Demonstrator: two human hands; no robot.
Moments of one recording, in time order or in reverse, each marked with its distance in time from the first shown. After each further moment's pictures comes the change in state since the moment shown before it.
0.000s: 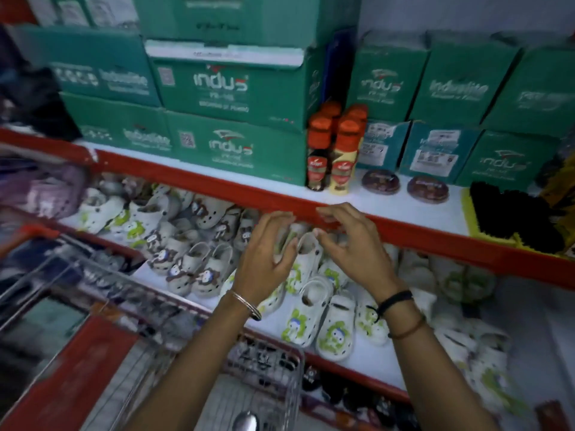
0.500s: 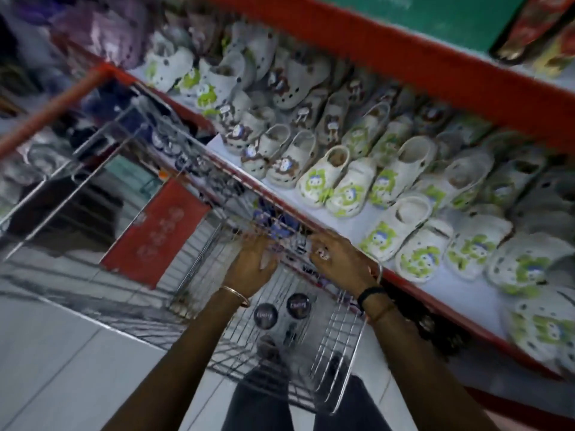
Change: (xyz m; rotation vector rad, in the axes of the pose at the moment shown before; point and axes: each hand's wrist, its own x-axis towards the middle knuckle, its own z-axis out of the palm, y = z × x) left_hand -0.248 -0.154 -0.054 0.046 -0.369 -0.768; right_hand -0.113 0.010 0.246 0.085 -0.766 0.301
